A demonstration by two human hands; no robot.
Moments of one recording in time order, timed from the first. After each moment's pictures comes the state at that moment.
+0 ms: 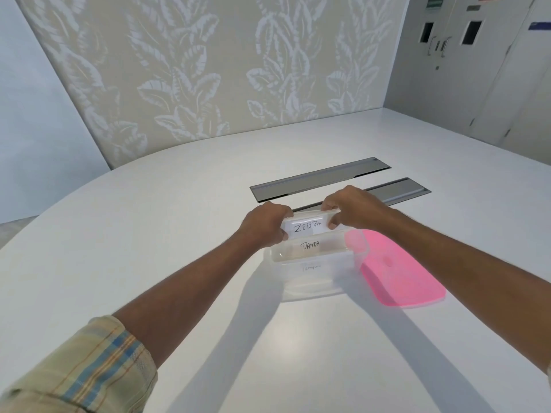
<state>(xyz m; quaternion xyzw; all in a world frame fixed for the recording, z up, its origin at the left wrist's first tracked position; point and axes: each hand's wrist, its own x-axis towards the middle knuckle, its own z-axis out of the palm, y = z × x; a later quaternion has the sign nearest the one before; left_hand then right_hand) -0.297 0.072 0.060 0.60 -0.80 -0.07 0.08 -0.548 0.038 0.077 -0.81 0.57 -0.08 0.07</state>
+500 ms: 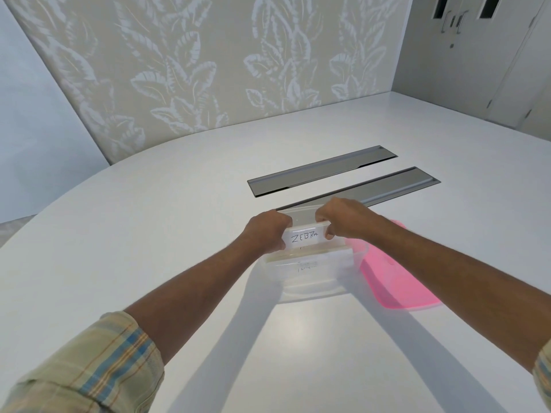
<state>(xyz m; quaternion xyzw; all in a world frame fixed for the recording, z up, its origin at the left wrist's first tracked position) -0.321 0.051 0.024 0.59 -0.80 -0.03 -0.03 -0.544 0.014 0.030 -0.85 0.53 0.04 0.02</state>
